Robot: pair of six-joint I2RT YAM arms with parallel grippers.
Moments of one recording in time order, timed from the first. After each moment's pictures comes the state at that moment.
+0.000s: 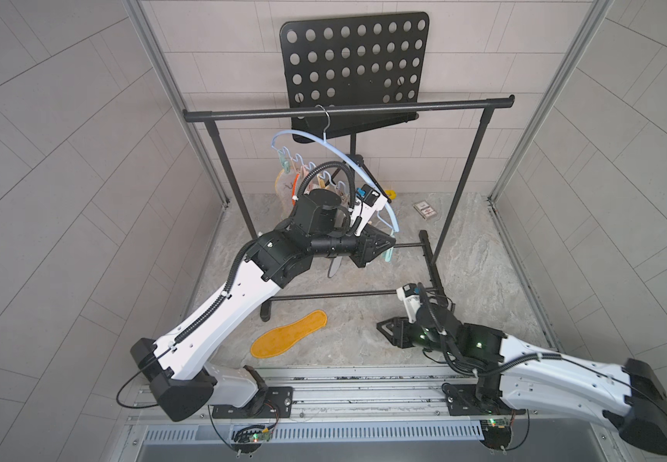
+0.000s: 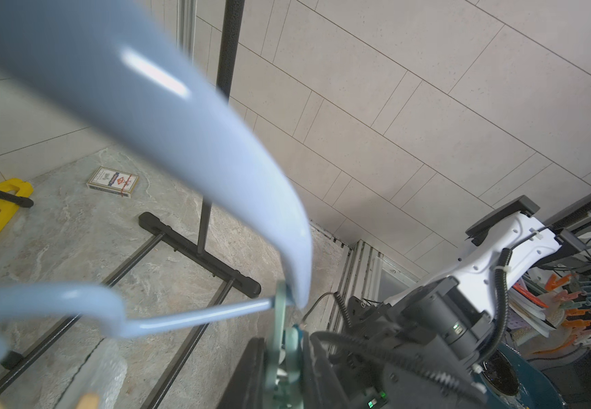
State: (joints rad) left arm -0.77 1.36 1.61 -0.63 0.47 -0.21; right arm 1.01 0.76 0.51 -0.32 0.05 0.87
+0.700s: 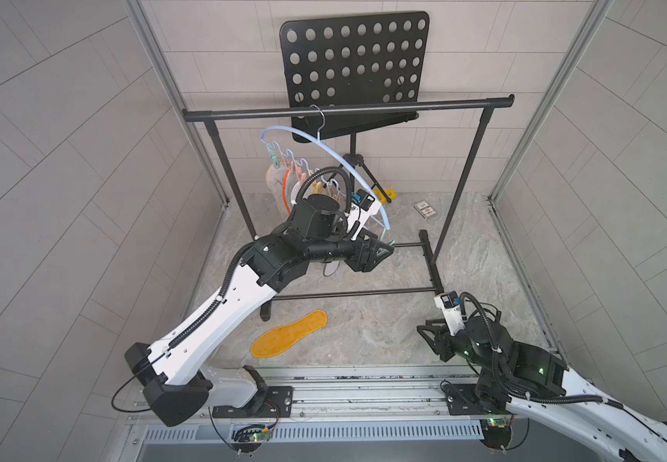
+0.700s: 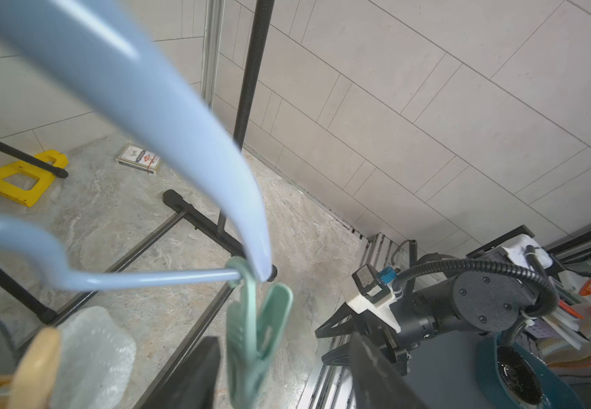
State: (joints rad) left arm -0.77 1.32 1.58 -0.69 0.39 -0.23; right arm 0.93 0.36 0.47 -0.68 0.15 0.52
